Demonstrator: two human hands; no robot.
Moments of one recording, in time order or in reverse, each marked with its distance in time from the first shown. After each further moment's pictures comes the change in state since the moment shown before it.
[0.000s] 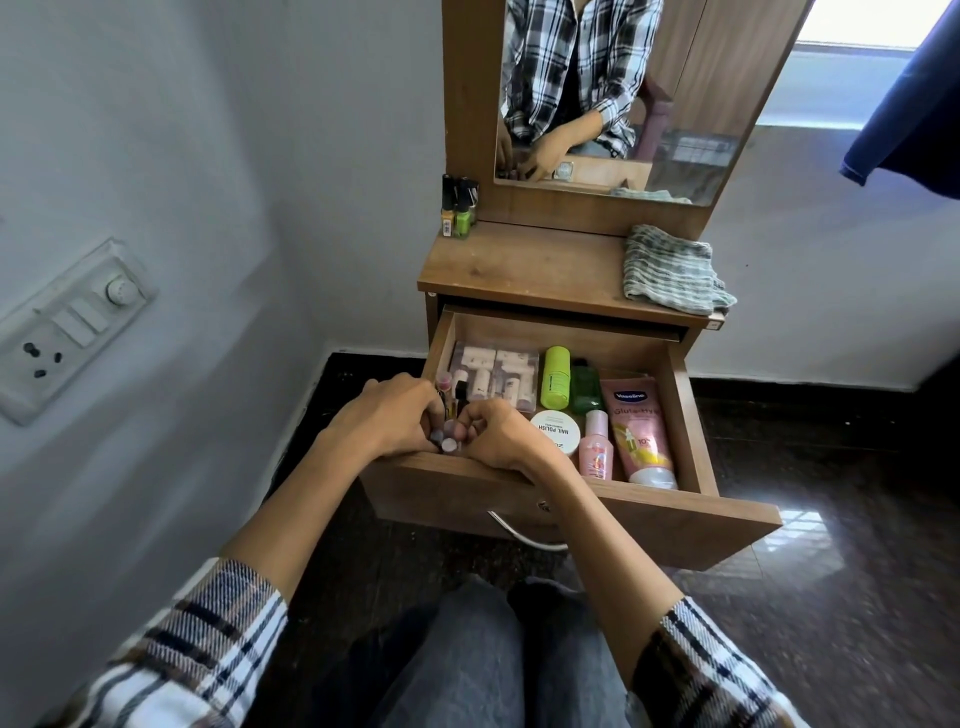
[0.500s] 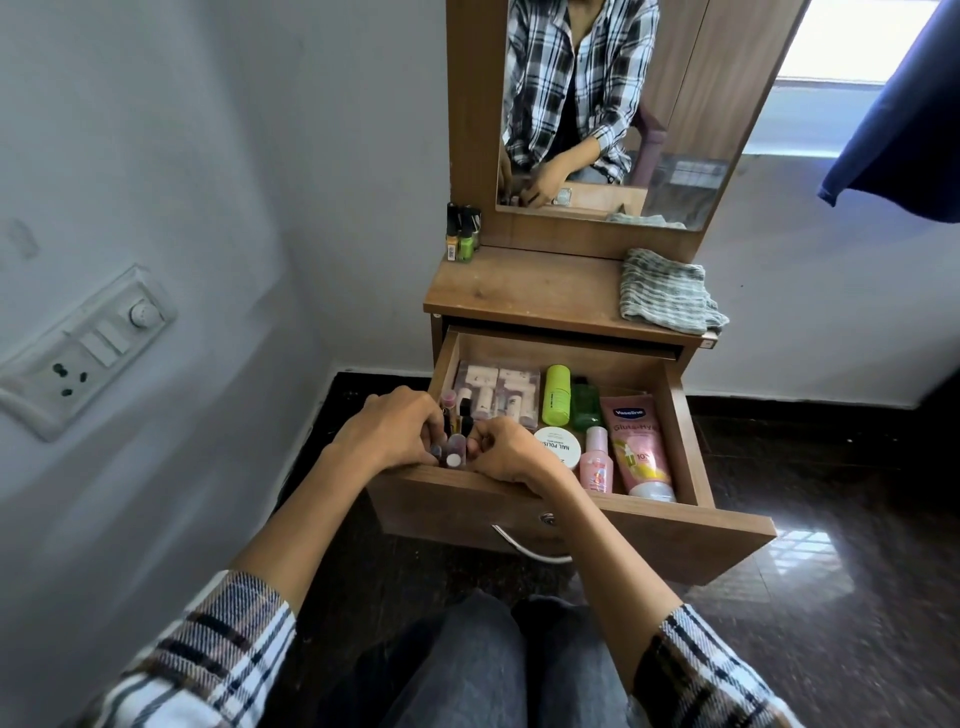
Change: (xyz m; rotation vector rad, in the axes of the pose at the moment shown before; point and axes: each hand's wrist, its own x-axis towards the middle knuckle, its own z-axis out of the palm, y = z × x) left_hand -0.010 0.003 -0.006 -0.043 0.045 -0.021; right_hand 0.004 0.007 0.001 -0.101 0.055 0.046
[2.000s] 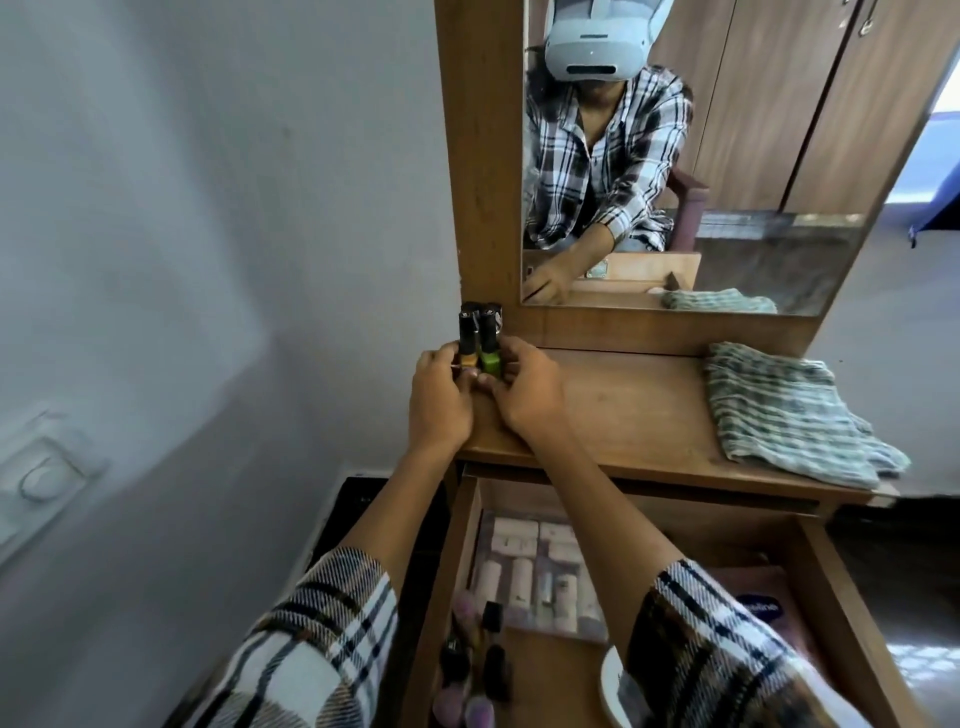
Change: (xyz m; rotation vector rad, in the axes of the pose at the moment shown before) left_hand 0.248 -0.037 -0.023 -0.484 0.749 -0.174; right_hand 0.223 -0.053 -0.096 0.202 0.596 -0.337
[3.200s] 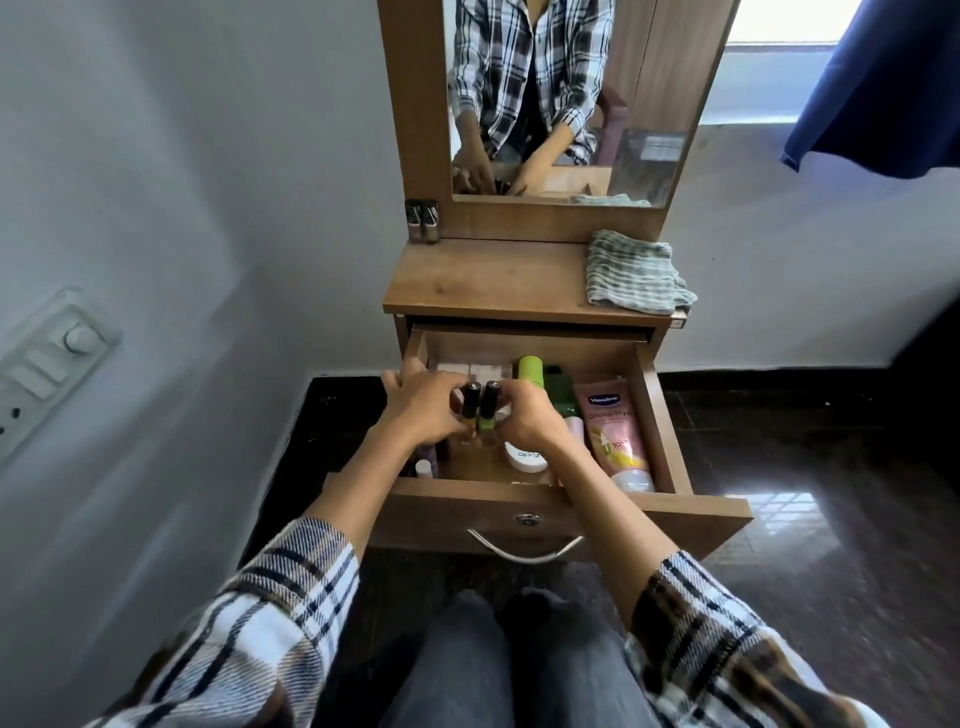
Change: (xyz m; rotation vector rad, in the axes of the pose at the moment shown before) left_hand -0.179 0.022 -0.051 0.490 -0.643 0.119; right_hand -0.209 0.014 -0.084 -0.228 -0.370 0.280
